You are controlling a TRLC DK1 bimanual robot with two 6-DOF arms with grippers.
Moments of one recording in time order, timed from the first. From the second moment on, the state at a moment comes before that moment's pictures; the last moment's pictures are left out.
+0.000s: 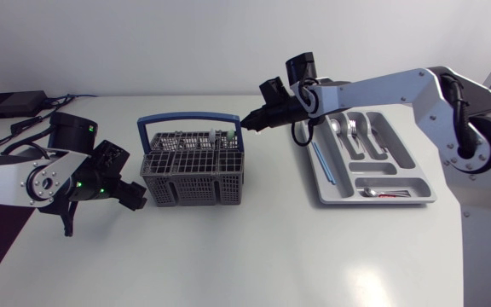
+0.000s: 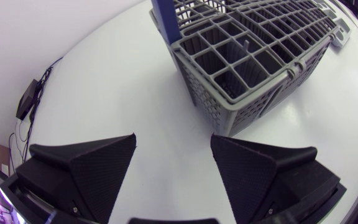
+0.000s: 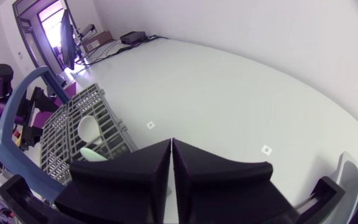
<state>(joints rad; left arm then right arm) -0.13 1.49 0.69 -0.10 -0.06 0.37 0.33 2.30 1.73 -0.12 -0.62 -0.15</state>
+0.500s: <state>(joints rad) -0.12 1.60 0.76 -0.07 -0.07 0.38 0.33 2.18 1.50 -0.22 -0.77 -0.26</state>
